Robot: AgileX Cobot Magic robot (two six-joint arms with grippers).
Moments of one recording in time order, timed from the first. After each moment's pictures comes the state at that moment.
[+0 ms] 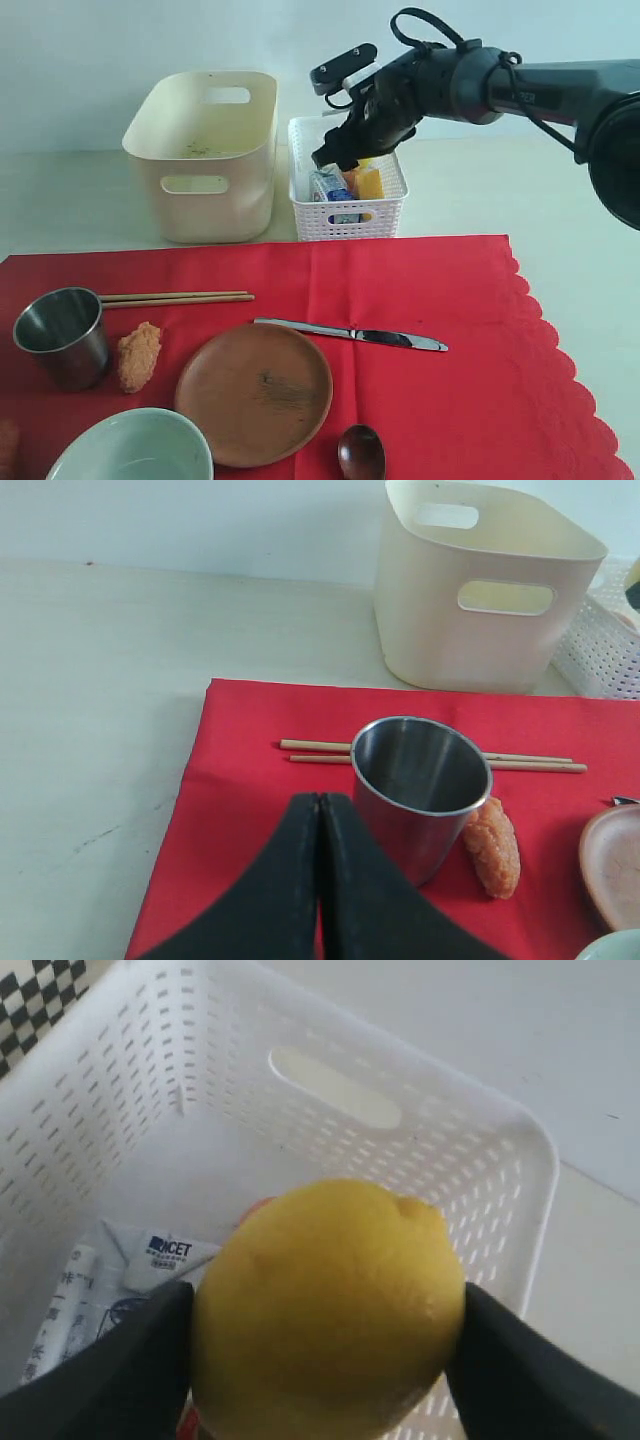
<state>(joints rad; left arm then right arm) -0.06 0.01 0.00 -0.01 0.37 -0.09 0.42 2.39 -1.95 -0.30 0.49 0.10</state>
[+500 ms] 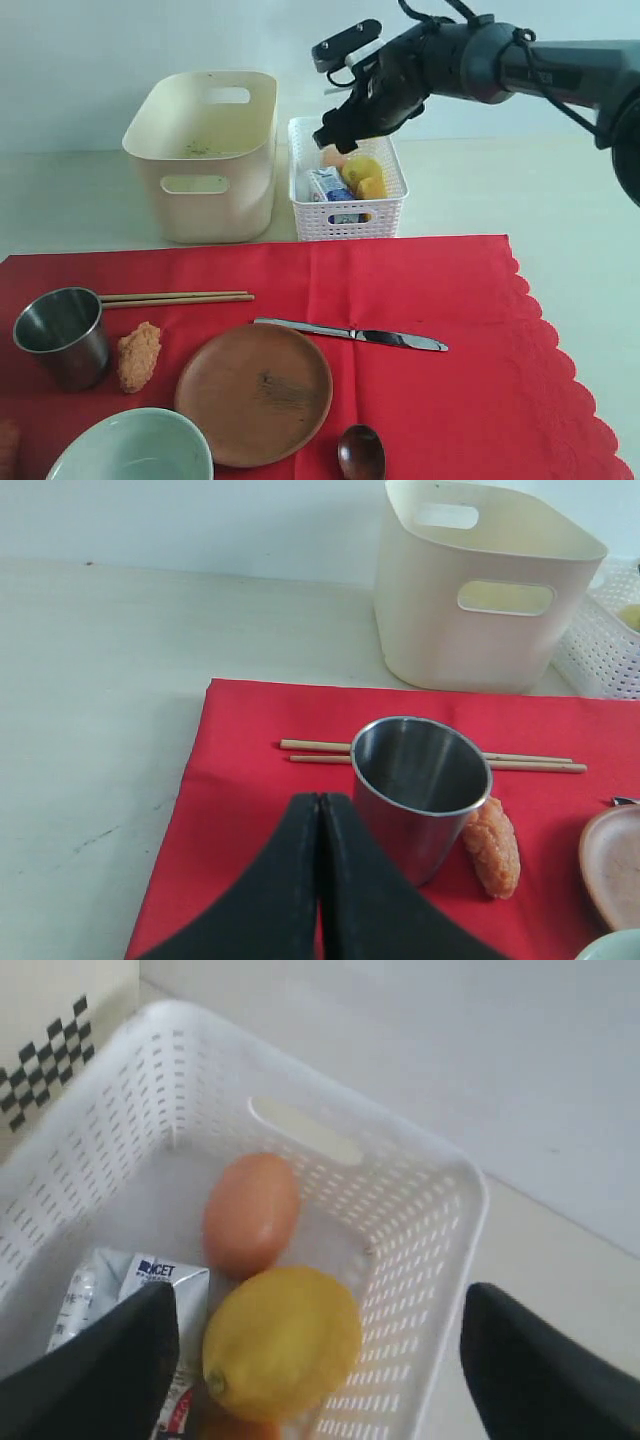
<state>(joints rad) -0.06 0.01 0.00 -0.01 0.37 -0.09 0.42 2.33 -1.95 -0.31 0.52 0.10</state>
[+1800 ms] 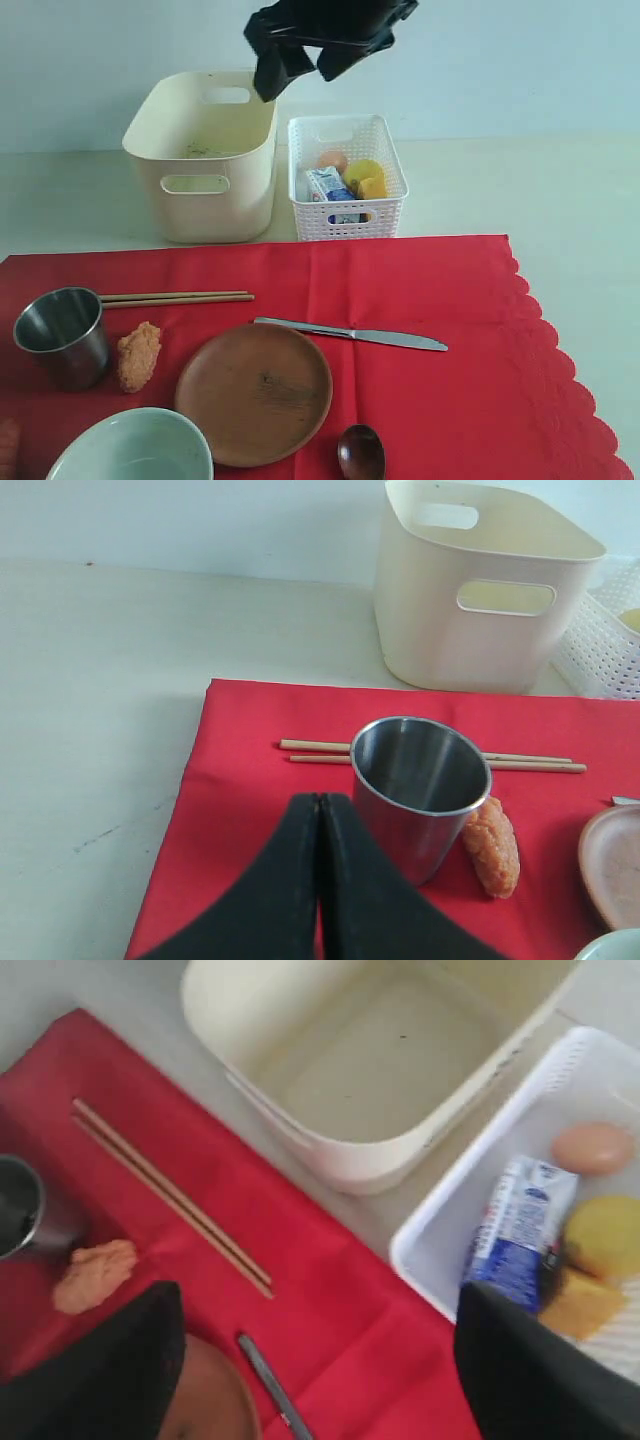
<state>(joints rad) -0.06 0.01 0.00 -0.01 0.37 -0.09 0.54 1.95 -1.95 0.26 1.07 -0.25</state>
